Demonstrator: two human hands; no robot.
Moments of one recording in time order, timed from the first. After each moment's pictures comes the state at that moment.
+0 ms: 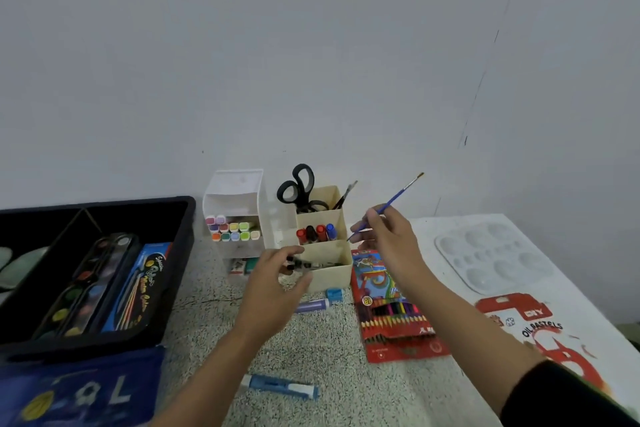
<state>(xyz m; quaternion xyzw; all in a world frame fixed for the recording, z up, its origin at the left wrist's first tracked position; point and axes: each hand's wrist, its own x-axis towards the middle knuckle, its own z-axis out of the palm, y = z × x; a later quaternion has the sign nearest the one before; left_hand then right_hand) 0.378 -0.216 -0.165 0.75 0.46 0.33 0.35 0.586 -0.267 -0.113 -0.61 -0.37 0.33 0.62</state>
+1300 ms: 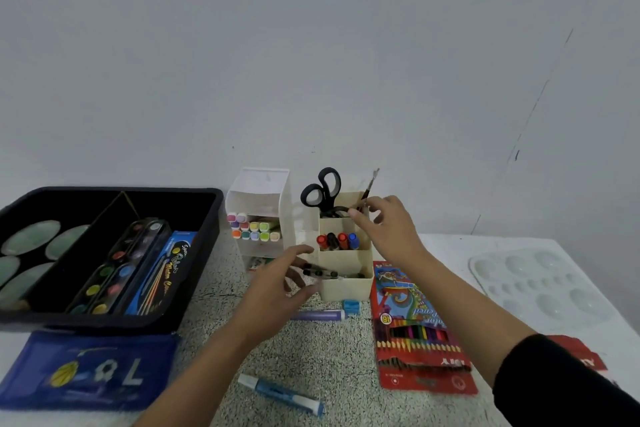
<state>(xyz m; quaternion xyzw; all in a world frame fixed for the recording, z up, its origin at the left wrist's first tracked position) 0.361 -0.206 -0.162 0.78 0.43 0.30 0.33 0.599 -0.195 -0.118 -0.72 -0.56 0.18 0.37</state>
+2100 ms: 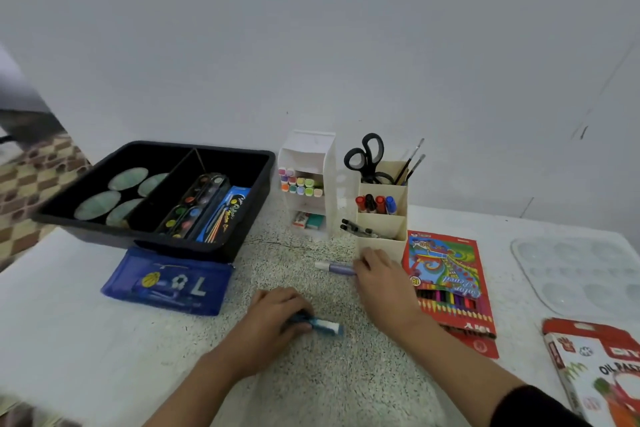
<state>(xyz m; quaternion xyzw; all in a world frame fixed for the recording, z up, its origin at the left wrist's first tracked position) 0.280 -0.304 -0.202 0.87 0.45 0.11 0.20 0.526 -0.281 -0.220 -0.62 -0.77 -0.09 0.12</state>
